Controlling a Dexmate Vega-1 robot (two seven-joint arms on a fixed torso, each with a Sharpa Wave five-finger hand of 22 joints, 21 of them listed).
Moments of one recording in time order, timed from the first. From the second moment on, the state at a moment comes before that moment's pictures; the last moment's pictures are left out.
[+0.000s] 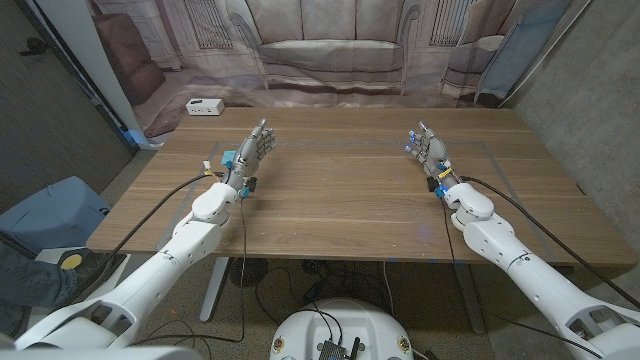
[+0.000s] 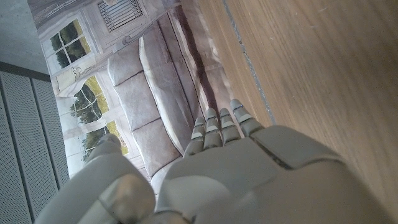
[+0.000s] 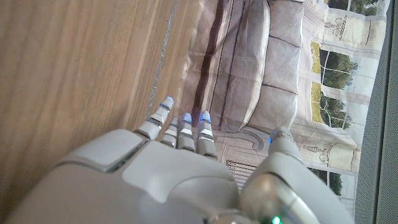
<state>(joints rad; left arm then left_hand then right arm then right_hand) 0.85 0.55 0.39 -1.31 -0.56 -0.35 -0.01 0.18 -0.05 0.28 0.04 0.19 0.14 0.11 0.19 0.17 0.18 0.12 0.21 0.30 0.13 0.12 0.19 0.18 0.08 0.11 0.34 0.17 -0.88 -0.52 -0.37 -1.36 0.66 0.27 -0.01 0.18 0.02 0.29 -0.13 0.18 0.25 0.09 0.19 0.19 0.13 0.13 0.22 0.20 -0.01 0.06 0.21 0.26 0.17 0.00 0.31 0.17</state>
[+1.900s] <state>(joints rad) 0.85 0.67 0.29 -1.28 -0.35 -0.49 0.13 0.17 -0.09 0.24 0.02 0.20 0.25 0.12 0.20 0.18 0.29 0.11 0.24 0.24 0.25 0.10 0.21 0.18 0.19 0.13 0.32 0.17 -0.89 -0.49 -0.37 -1.35 0.59 0.38 -0.03 0.17 0.02 0.28 -0.13 0.18 0.25 0.09 0.19 0.19 0.13 0.14 0.22 0.20 -0.02 0.07 0.21 0.24 0.18 0.00 0.28 0.17</state>
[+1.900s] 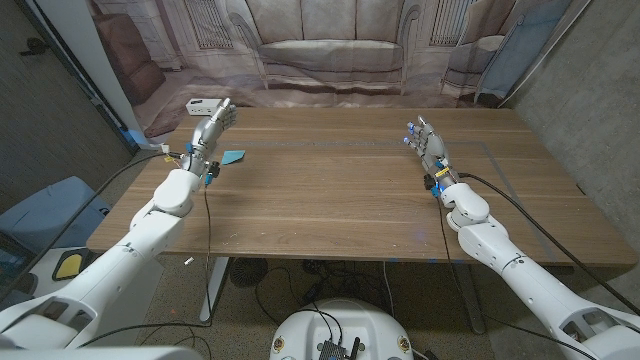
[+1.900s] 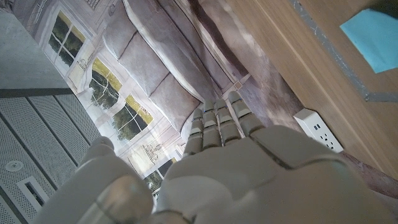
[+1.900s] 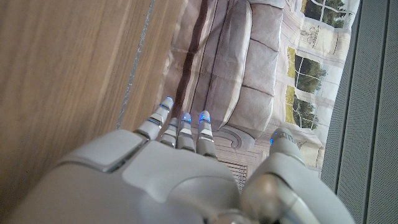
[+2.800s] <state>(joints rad) 0.82 0.74 0.30 -1.29 -0.16 -0.36 0.33 0.18 -0.08 0.24 0.01 0.20 0.29 0.12 0.20 0.18 0.33 0.10 0.25 0.23 0.29 0.09 0.21 0.18 0.23 0.14 0.32 0.17 -0.90 -0.49 -0.38 -1.38 0.58 0.35 -0.06 0.17 0.02 0.28 -0.13 0.18 0.24 0.09 0.19 0.19 0.13 0.14 0.22 0.20 -0.01 0.07 0.21 0.24 0.19 0.00 0.27 0.17</state>
